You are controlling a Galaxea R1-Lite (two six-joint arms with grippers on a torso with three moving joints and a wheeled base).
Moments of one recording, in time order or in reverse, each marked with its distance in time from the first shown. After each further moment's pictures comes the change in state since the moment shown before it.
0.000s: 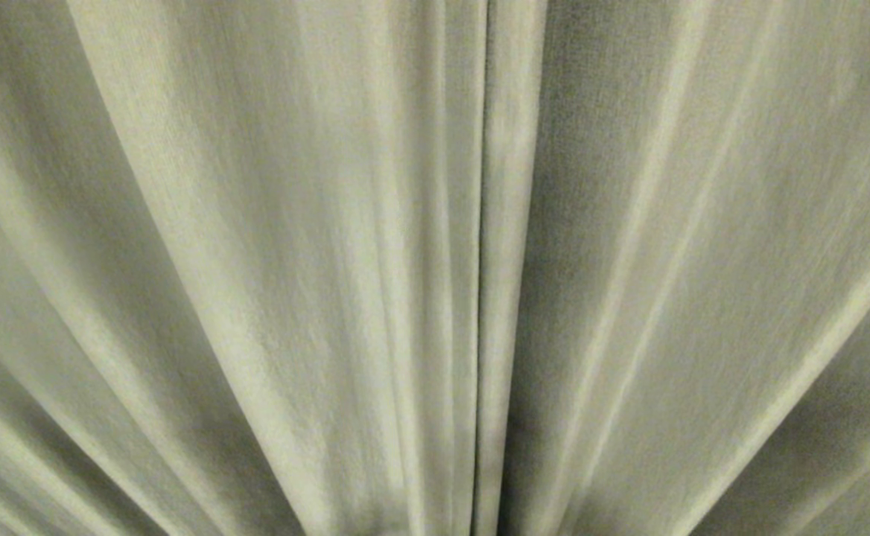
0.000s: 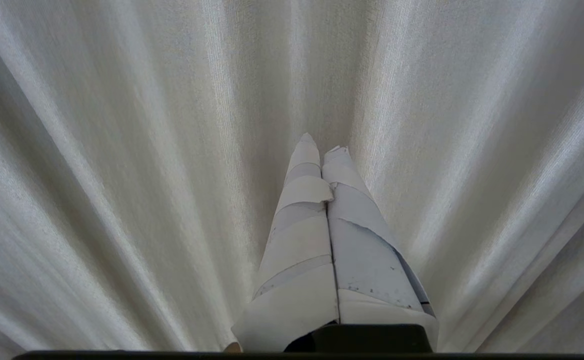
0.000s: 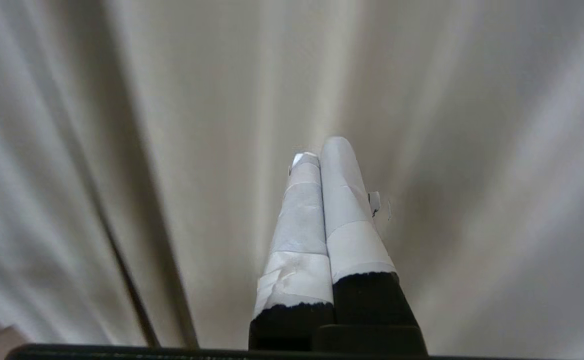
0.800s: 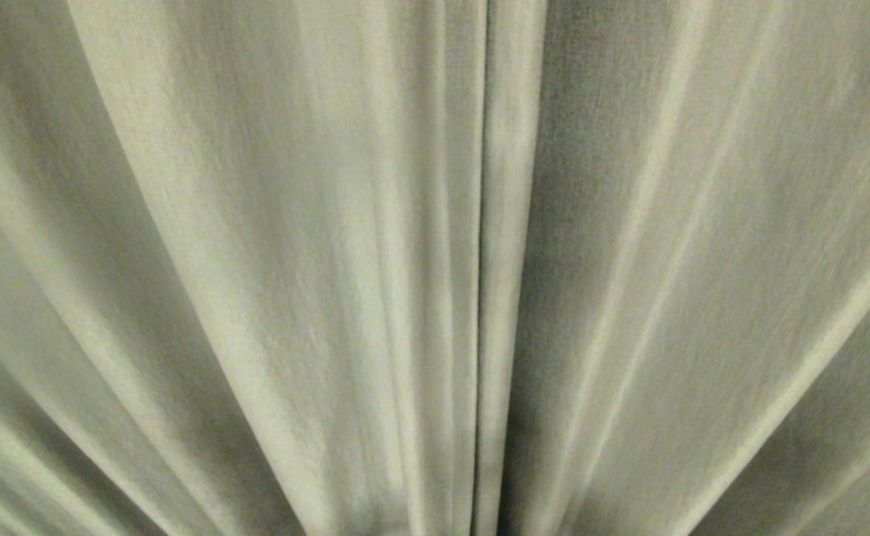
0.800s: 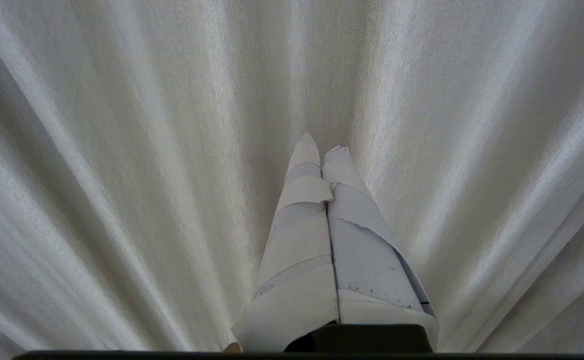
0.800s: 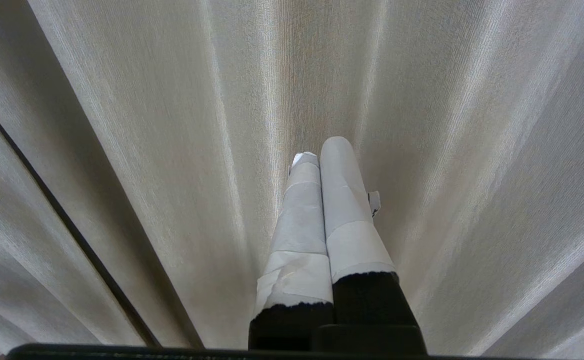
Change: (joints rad) left arm 0.000 0.000 0.000 0.000 -0.001 0.000; right arm 0.000 -0.226 0.059 0.229 -0.191 0.091
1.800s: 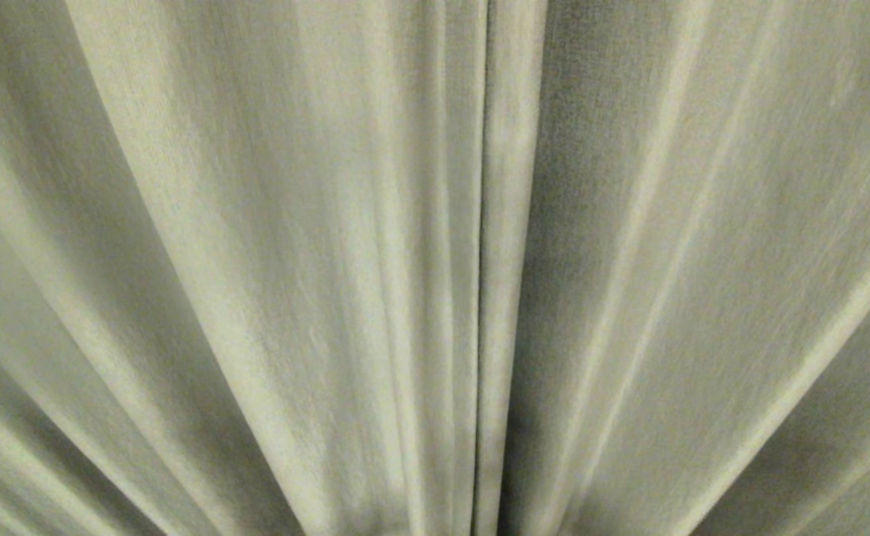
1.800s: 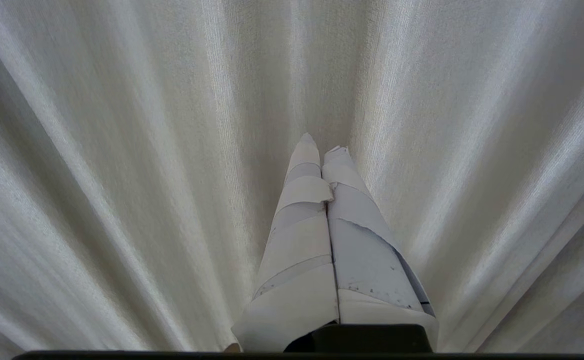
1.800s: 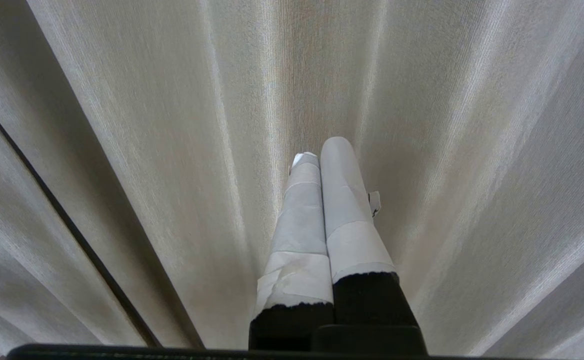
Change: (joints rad) left arm 0.000 0.000 0.000 0.000 -0.001 0.000; right arm 0.000 0.000 0.000 0.000 0.000 0.003
